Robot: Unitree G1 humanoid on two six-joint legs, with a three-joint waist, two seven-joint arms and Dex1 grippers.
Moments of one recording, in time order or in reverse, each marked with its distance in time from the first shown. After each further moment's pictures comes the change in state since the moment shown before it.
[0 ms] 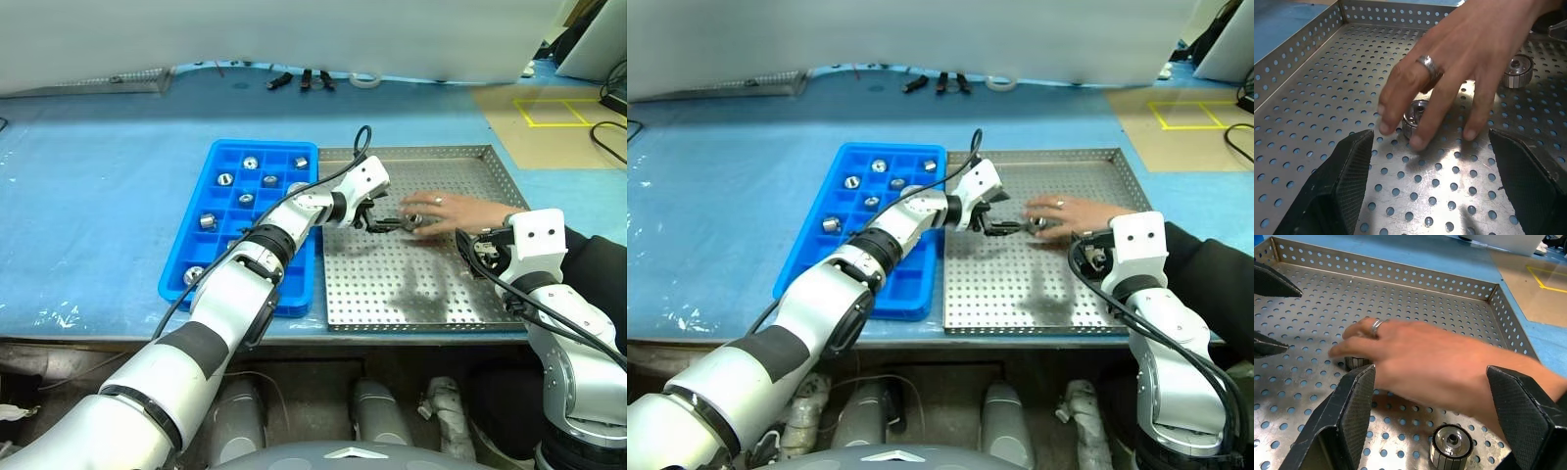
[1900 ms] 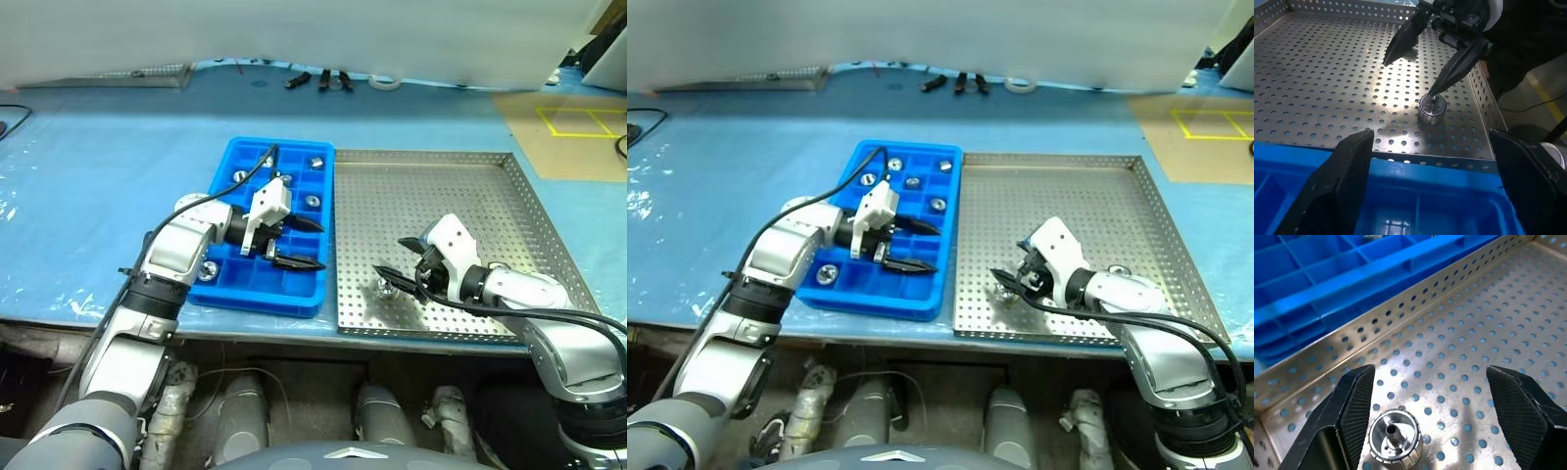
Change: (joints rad) left arm 0.554 0.499 0.021 -1.114 -0.255 0.513 -0.530; right arm -0.100 -0.324 0.308 0.232 0.230 -0.130 0.452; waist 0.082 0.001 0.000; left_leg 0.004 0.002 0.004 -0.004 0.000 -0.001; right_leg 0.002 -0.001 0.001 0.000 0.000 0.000
